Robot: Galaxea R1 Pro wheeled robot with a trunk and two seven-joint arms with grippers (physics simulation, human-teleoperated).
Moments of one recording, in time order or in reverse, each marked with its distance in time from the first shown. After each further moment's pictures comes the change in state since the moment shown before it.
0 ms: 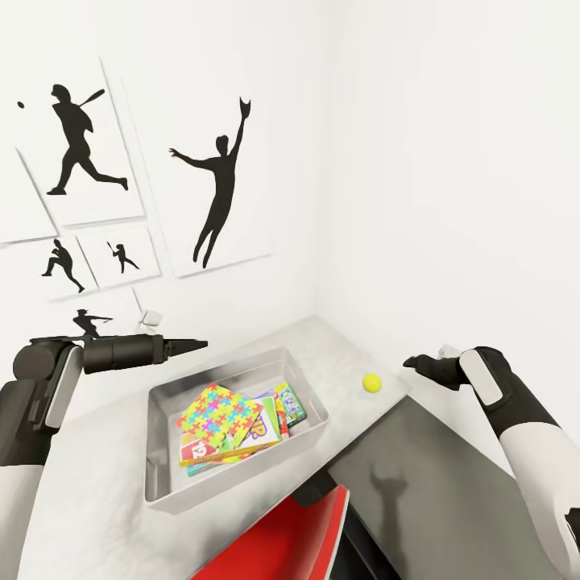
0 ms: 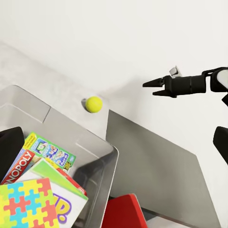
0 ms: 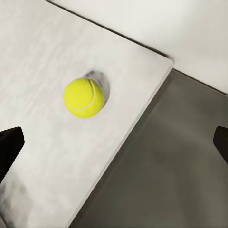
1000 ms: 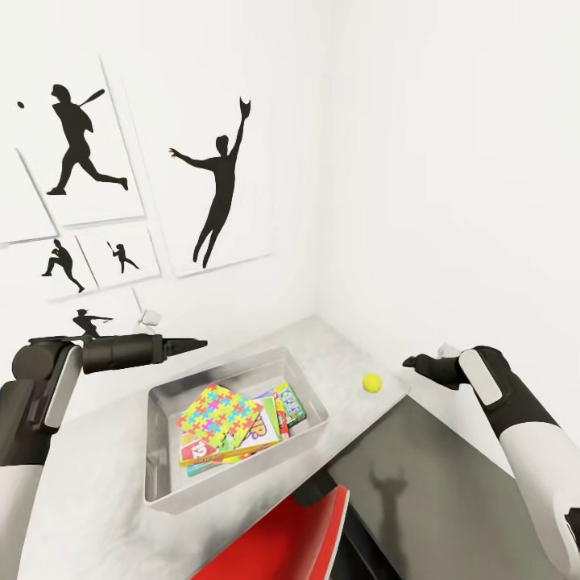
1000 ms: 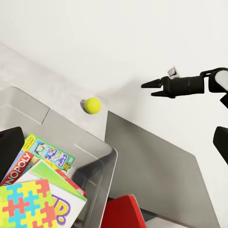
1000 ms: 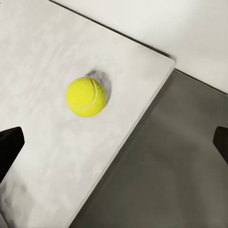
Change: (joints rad) left arm 0.000 0.000 0.004 -0.002 0.002 0.000 -0.005; right arm -0.001 0.001 0.005 -0.004 0.000 0.005 0.002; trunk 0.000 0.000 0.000
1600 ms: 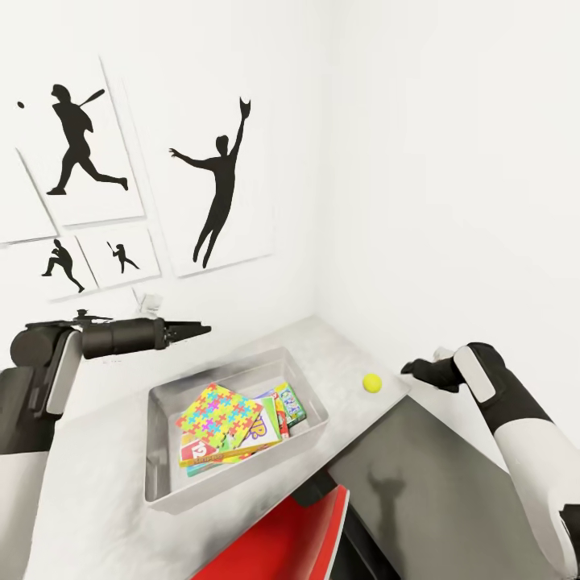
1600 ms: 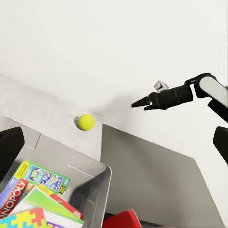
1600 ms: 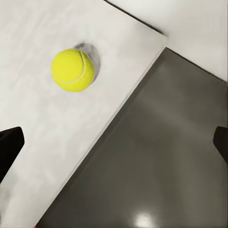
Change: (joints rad) left arm -0.050 -0.018 -0.008 -0.057 0.003 0.001 -0.008; right arm -0.013 0.015 0.009 -0.007 0.058 0.112 -0.031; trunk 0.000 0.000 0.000
